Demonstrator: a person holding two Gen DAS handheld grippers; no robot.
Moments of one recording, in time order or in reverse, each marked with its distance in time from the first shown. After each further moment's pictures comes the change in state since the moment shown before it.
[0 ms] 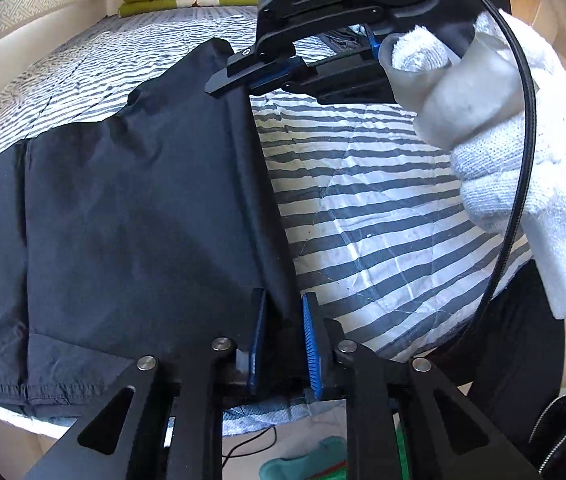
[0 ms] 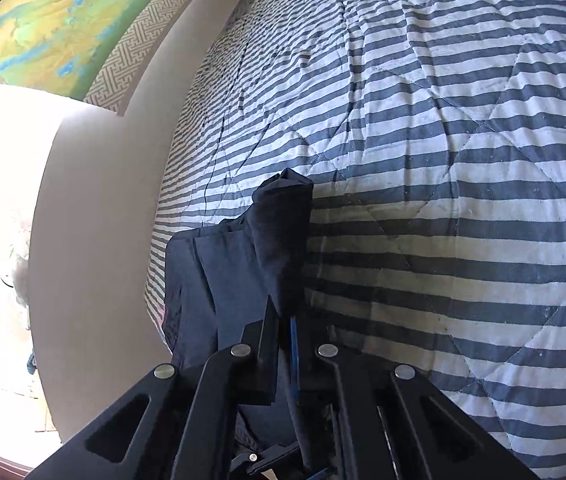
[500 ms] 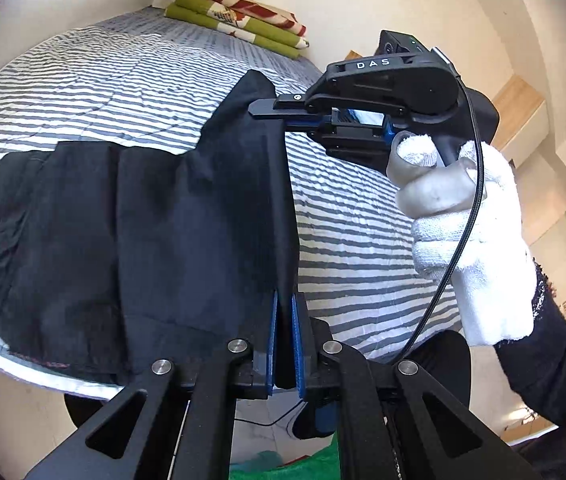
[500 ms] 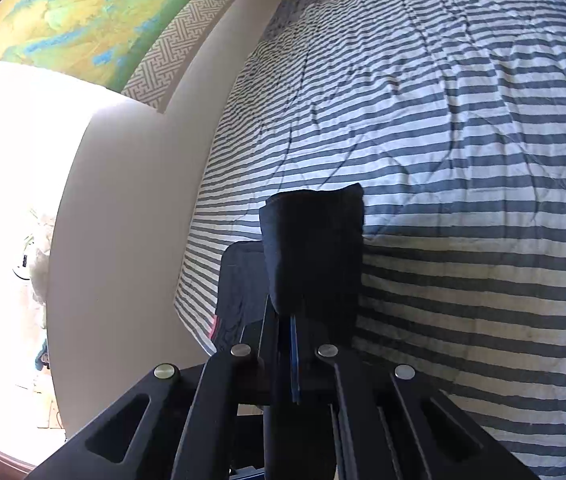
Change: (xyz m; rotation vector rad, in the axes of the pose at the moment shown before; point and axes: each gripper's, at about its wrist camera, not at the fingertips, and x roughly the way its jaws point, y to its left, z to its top) left arm -0.129 0.095 -0.013 -0.248 -0.175 -0.185; right arm 0.003 0.100 0.010 -0.071 -0.025 0.047
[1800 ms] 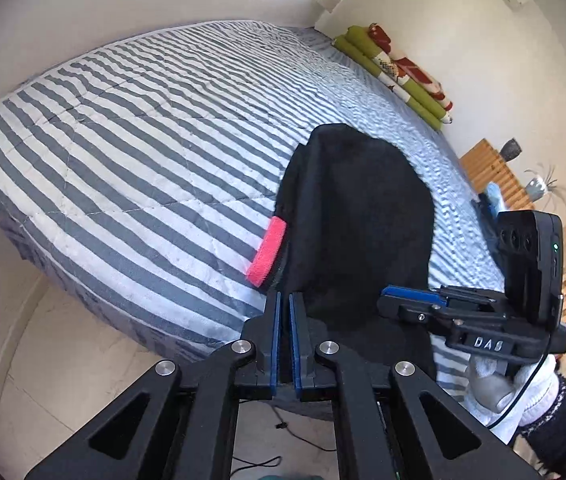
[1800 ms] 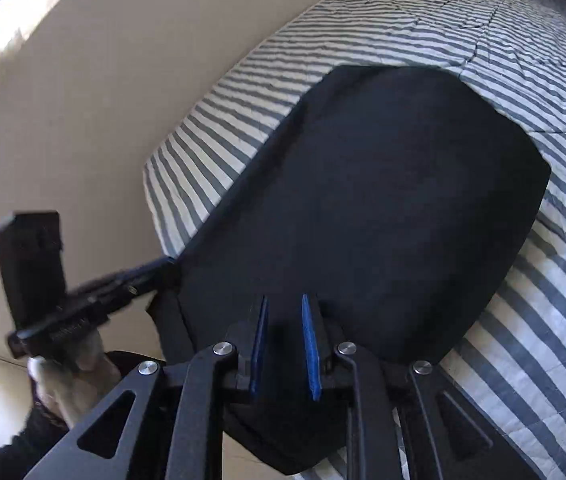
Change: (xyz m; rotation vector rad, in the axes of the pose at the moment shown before) left arm -0.109 0.228 -0.041 -0.337 -0.125 0.329; right arm 0.197 0.087 -0.108 -0.556 0.263 -0.196
